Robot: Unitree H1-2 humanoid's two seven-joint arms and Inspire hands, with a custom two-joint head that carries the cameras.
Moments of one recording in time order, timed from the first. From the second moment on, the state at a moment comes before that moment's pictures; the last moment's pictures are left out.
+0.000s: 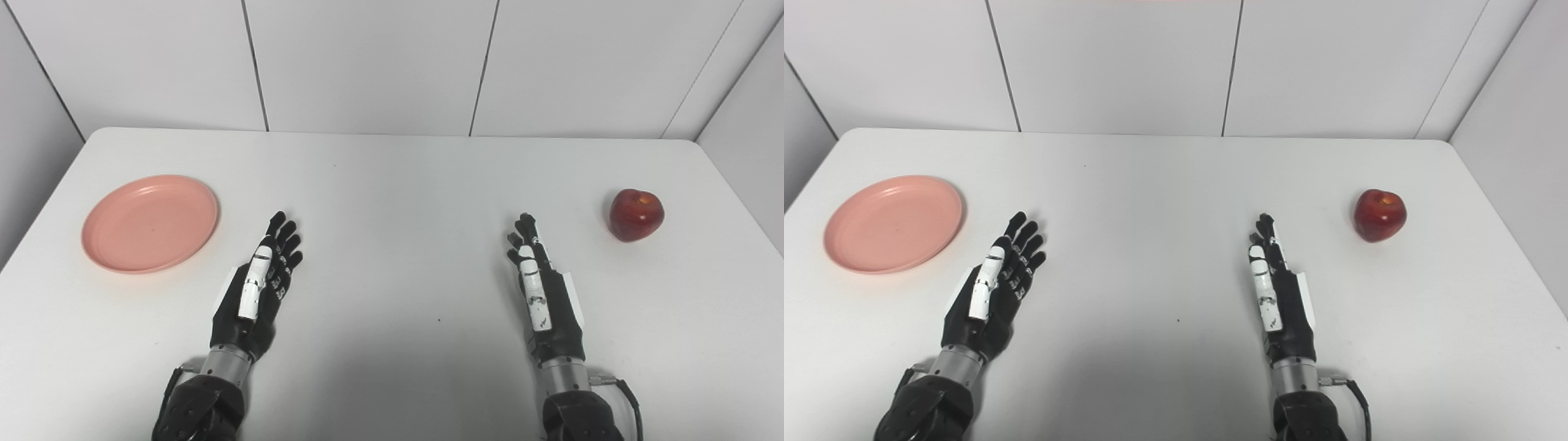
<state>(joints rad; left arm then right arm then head) 0.04 0.01 -0.02 -0.16 -0.23 0.16 -0.18 0.06 0.02 0.04 -0.12 -0.03 -0.07 -0.01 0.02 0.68</state>
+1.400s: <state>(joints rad) 0.02 -0.05 -0.07 -0.08 -0.16 0.04 -0.13 0.02 -0.07 0.02 -0.03 0.10 -0.24 0.08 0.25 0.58</state>
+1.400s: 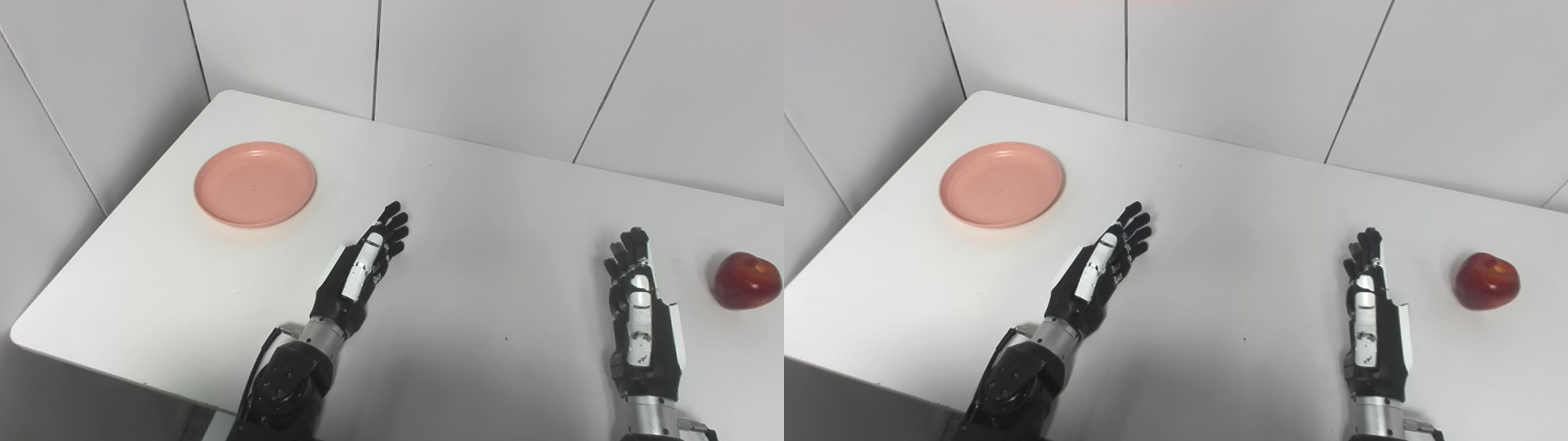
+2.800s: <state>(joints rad) -0.25 0.11 0.11 -0.33 -0.21 0.31 -0.10 0.01 -0.07 0.01 -0.02 0.09 -0.24 0.09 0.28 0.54</state>
